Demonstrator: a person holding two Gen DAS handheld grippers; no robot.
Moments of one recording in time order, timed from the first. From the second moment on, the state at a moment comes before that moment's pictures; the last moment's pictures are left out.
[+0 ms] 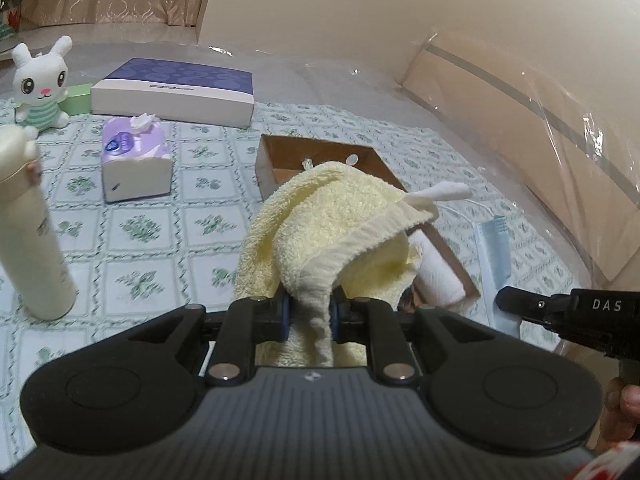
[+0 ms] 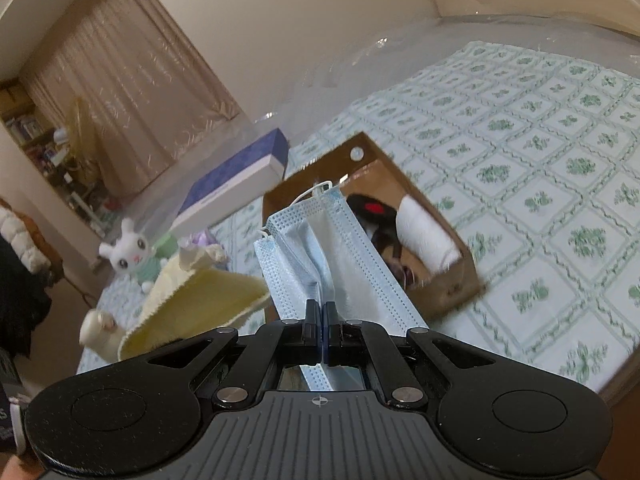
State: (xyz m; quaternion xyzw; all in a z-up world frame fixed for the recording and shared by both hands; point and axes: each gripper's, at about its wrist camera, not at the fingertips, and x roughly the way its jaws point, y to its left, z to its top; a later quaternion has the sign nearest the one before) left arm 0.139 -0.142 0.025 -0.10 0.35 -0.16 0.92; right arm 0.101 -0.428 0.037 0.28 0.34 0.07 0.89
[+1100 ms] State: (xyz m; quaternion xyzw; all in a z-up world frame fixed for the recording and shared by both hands) left arm 0.358 -0.210 -0.033 -0.17 0.42 -0.09 0.89; right arm 0.322 -0.477 -0.046 0.36 0.38 0.07 0.85
